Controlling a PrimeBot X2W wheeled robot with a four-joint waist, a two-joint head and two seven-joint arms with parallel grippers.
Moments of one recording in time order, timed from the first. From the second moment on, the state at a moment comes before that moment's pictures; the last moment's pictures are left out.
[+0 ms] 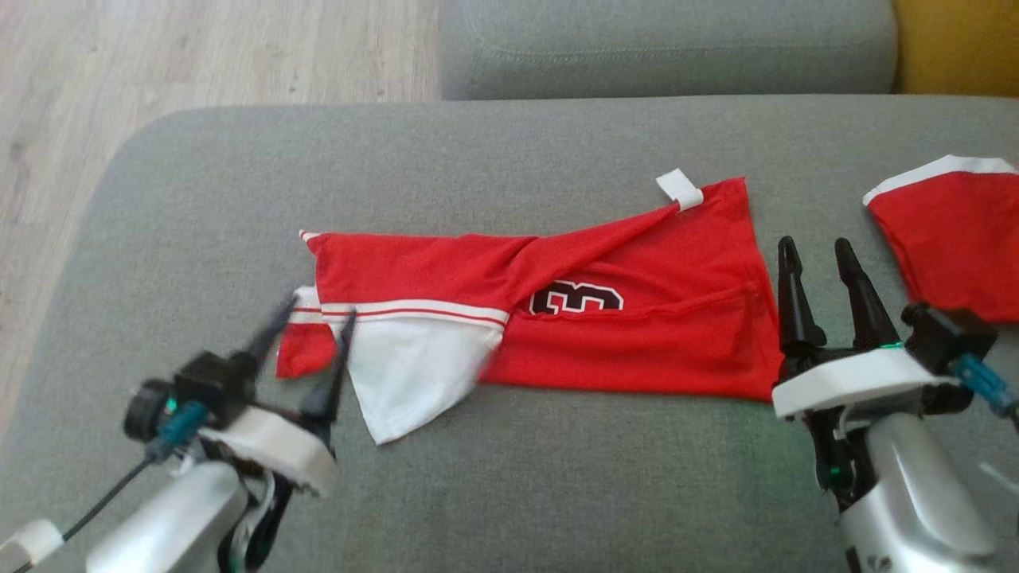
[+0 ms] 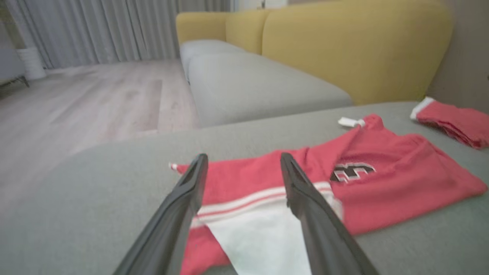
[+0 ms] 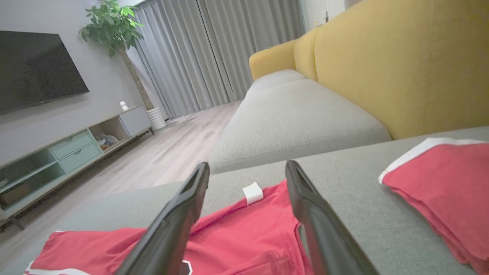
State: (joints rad) left arm -0.43 0.55 -0.92 0.28 -0.82 0.15 -0.23; right arm -0.29 -0.12 0.11 0.49 0.41 0.13 -0.25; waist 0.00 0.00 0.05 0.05
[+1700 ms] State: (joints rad) left arm -0.27 0.06 -0.35 0.23 -0.32 -0.02 -0.25; right arm -0.85 -0.23 -0.26 0.98 -0.14 0.13 0.29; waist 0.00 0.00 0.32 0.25
